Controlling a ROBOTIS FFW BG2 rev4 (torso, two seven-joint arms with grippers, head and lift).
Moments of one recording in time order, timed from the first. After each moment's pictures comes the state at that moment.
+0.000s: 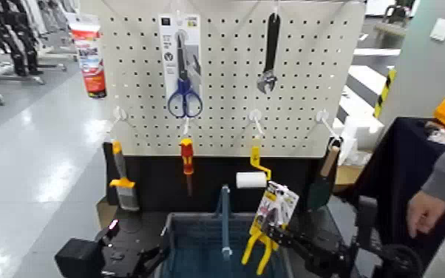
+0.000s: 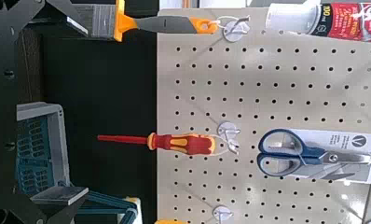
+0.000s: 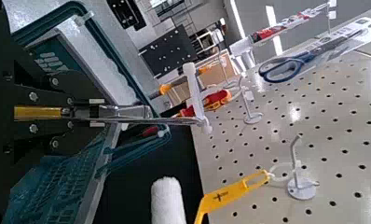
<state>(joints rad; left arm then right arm) 0.35 0.08 -0.07 -1.94 0.10 0.02 -0.09 0.04 -0.09 -0.08 -1.74 -0.25 0.53 0.98</state>
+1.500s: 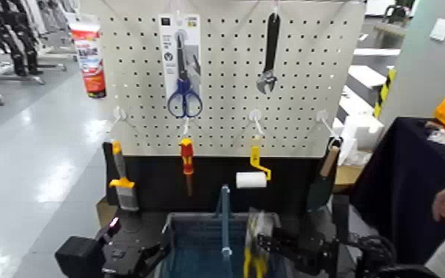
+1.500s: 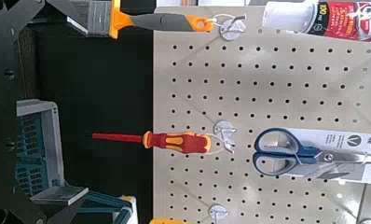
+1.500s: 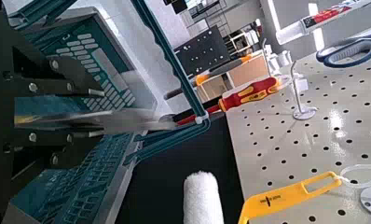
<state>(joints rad) 0.34 0.07 -0.07 -1.94 0.10 0.02 -0.10 -0.07 -0.14 0.02 -1.55 -0.17 0.47 0.99</state>
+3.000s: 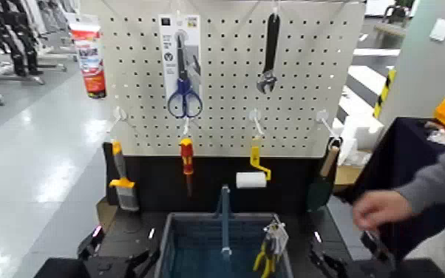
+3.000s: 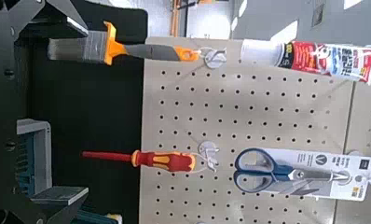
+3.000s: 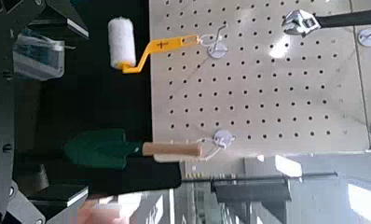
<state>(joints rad) 0.42 0.06 -0.07 -1.97 0.10 -0.08 0.00 0.45 -0.02 0.00 -1.99 -0.07 -0.04 0.06</state>
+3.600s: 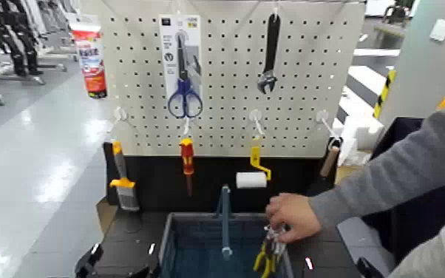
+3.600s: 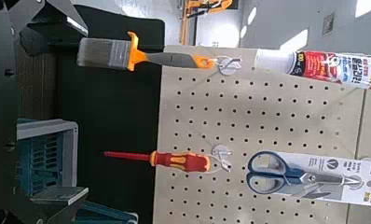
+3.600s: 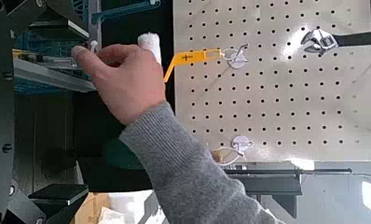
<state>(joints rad) 0.49 0.06 -0.08 -1.98 0.10 -0.10 0.03 0.57 -0.04 0.08 -2.04 -0.02 -0.06 -0.05</state>
